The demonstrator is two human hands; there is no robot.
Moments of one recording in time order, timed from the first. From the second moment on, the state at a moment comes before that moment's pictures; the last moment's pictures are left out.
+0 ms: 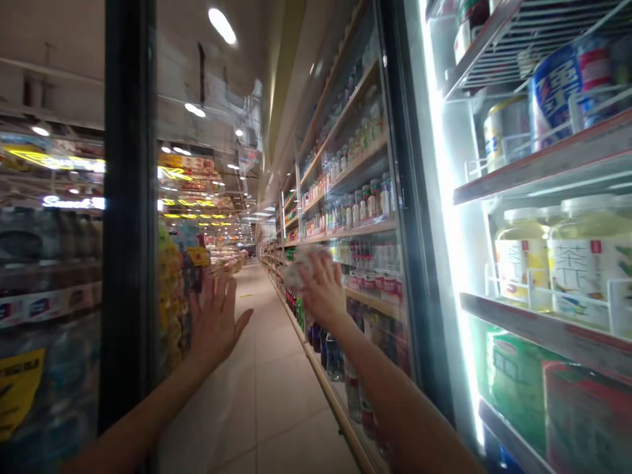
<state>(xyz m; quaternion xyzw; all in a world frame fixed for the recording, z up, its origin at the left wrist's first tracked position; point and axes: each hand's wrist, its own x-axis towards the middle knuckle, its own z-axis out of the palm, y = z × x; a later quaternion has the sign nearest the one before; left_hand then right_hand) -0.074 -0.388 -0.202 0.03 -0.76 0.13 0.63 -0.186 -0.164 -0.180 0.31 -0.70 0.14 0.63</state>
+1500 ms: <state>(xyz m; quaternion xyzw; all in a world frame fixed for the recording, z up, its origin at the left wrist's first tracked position) -0.034 -0.393 -0.371 0.01 -0.80 0.15 0.57 -0.146 -0.183 -0.420 0.31 -0.74 0.22 0.56</state>
